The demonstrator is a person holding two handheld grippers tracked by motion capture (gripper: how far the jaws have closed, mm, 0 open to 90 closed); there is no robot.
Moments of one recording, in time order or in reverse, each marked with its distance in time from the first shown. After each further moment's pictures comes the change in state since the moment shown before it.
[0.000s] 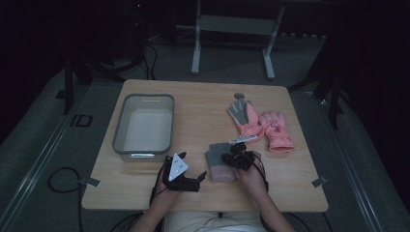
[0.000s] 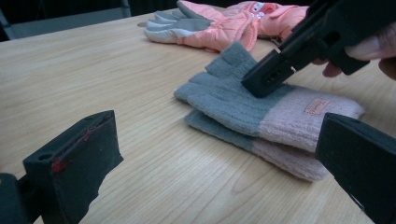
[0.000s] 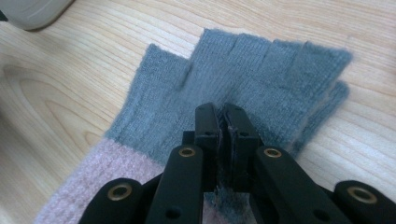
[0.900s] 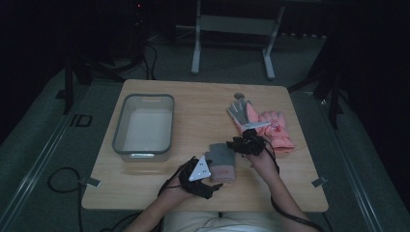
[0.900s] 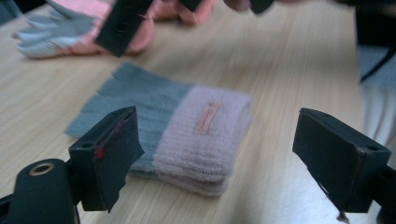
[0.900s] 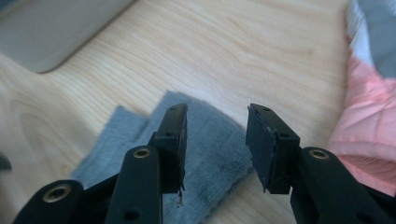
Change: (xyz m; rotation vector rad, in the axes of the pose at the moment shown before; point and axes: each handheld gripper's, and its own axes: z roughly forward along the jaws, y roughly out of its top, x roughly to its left) left arm -0.034 0.036 0.023 0.173 -0.338 0.271; right arm -0.045 0.030 -0.018 -0.107 0.061 -0.065
